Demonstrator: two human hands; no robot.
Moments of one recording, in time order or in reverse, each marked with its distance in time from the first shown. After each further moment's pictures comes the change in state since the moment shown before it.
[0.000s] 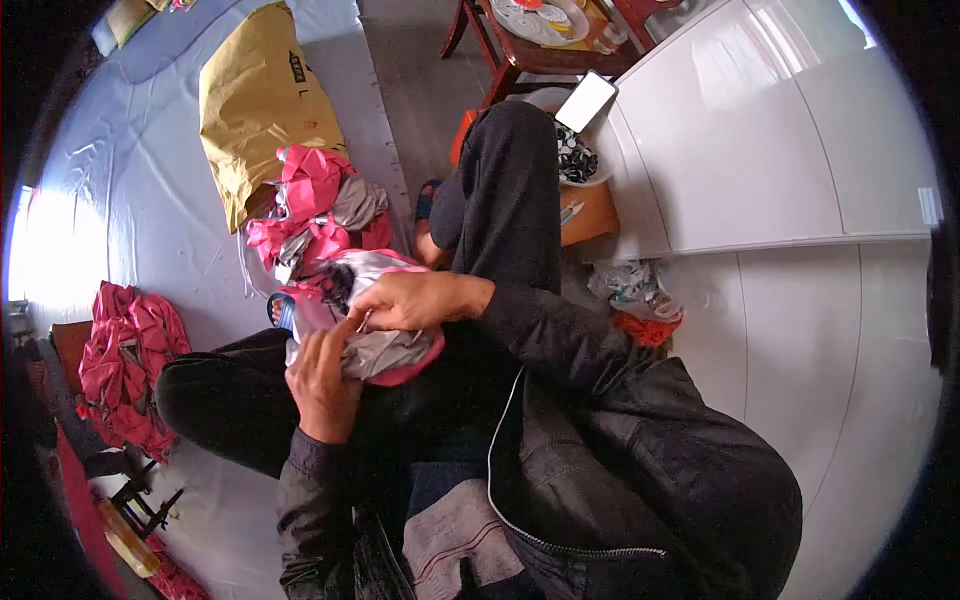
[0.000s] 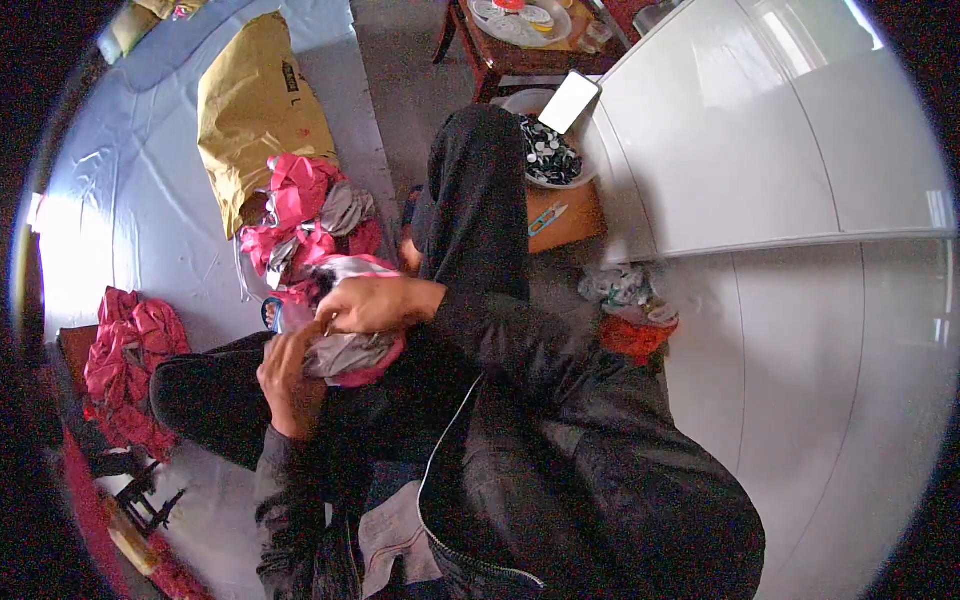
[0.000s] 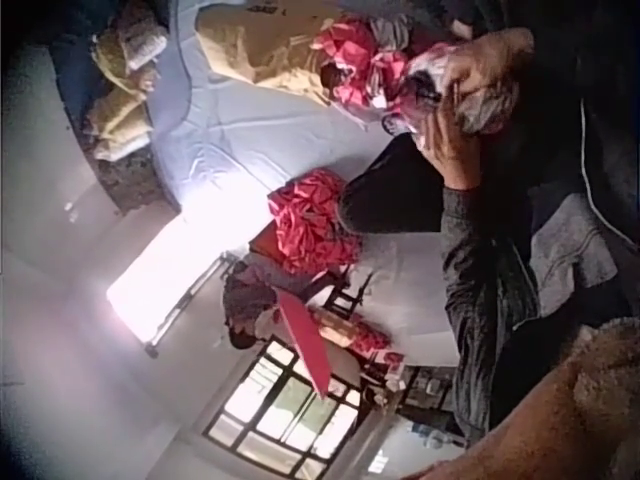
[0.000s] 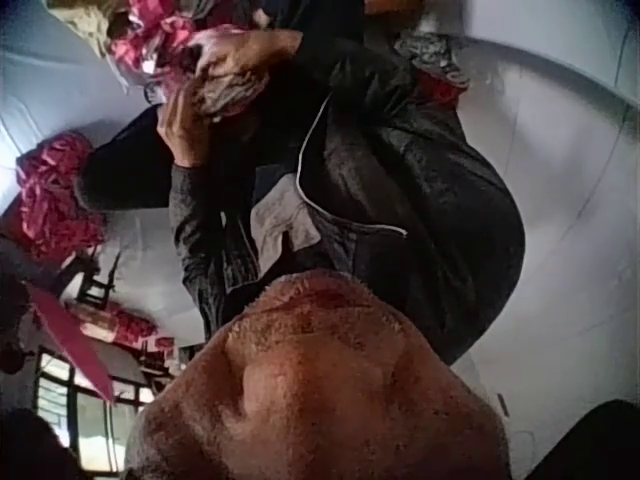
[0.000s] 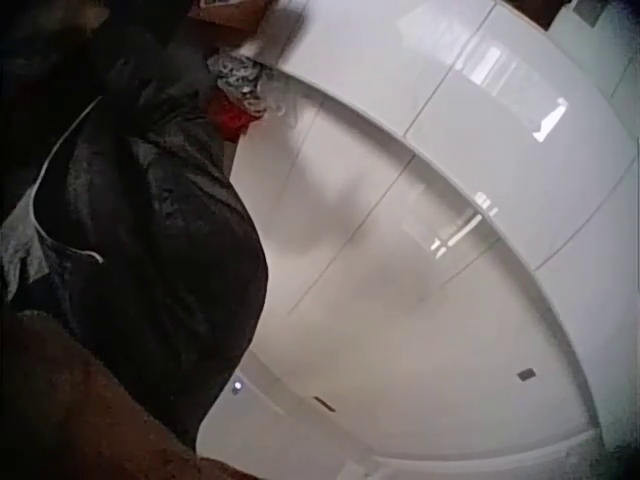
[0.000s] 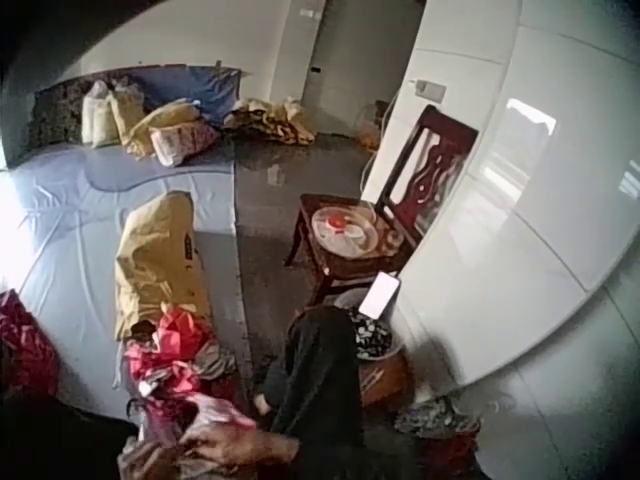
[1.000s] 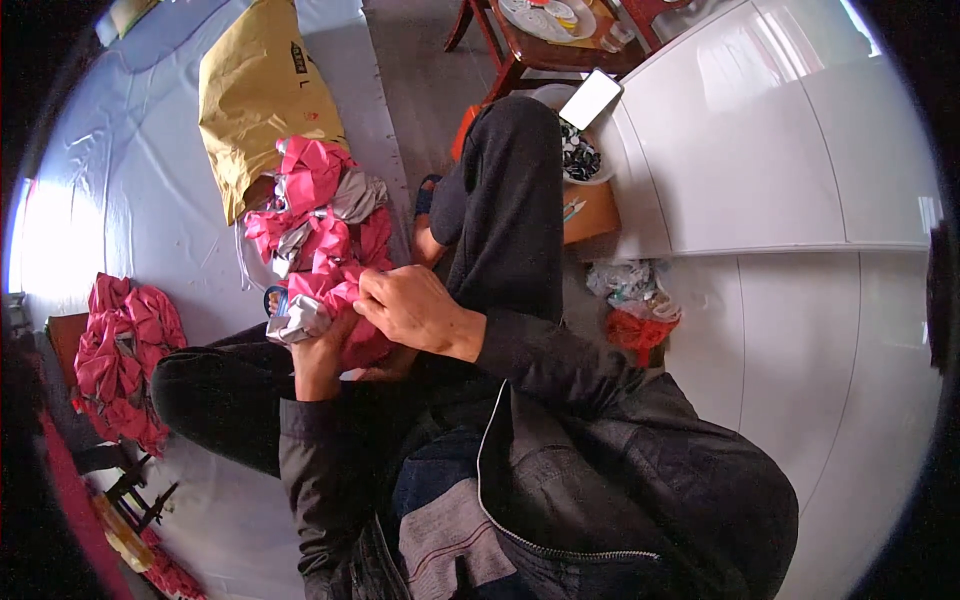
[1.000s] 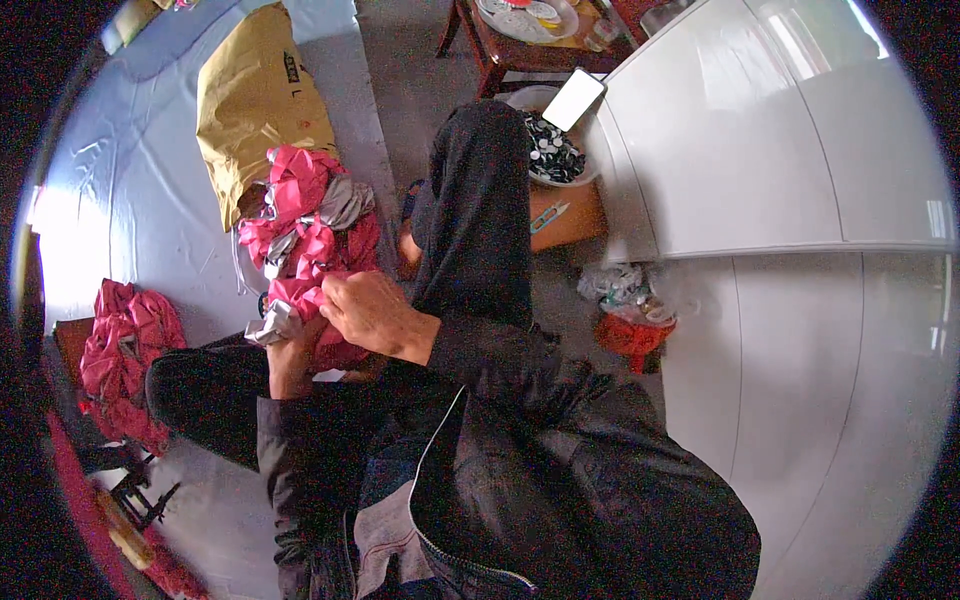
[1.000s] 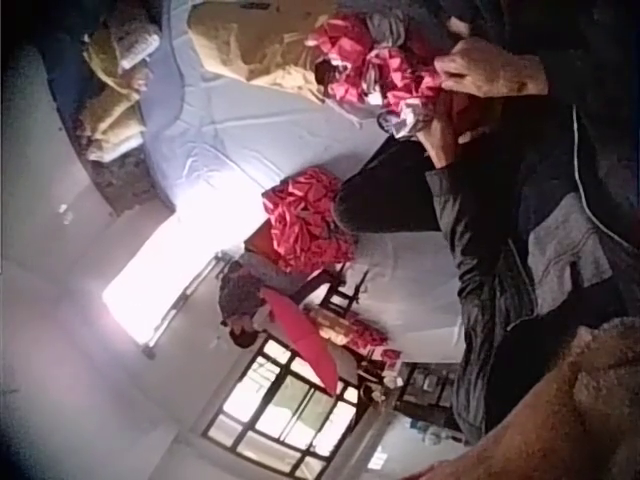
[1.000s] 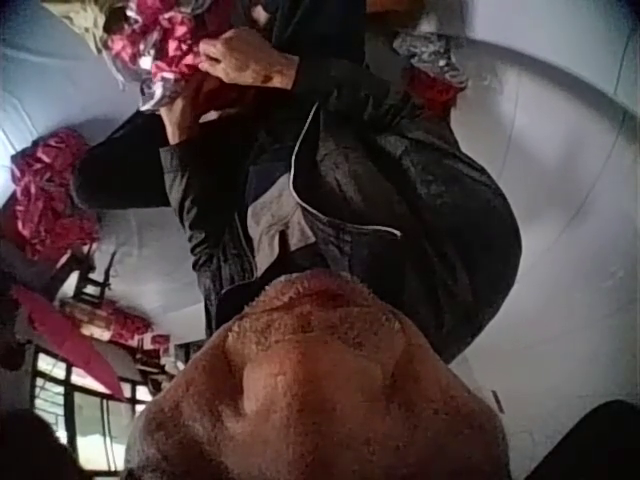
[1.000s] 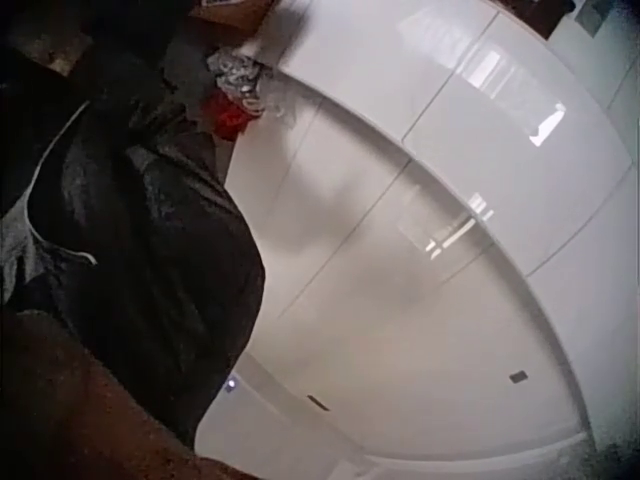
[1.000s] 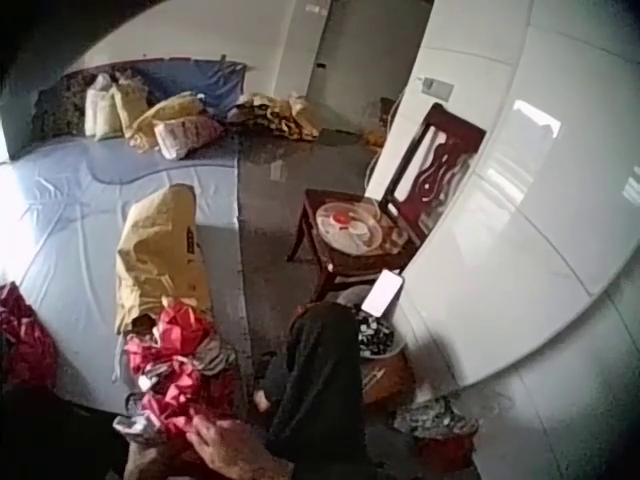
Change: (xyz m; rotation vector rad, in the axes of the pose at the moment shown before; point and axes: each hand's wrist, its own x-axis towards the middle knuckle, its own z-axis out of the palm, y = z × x) left_hand -0.011 -0.061 0.062 -0.993 0.085 -0.779; right_hand -0.007 -0.017 0.036 -0.525 0.666 0.107
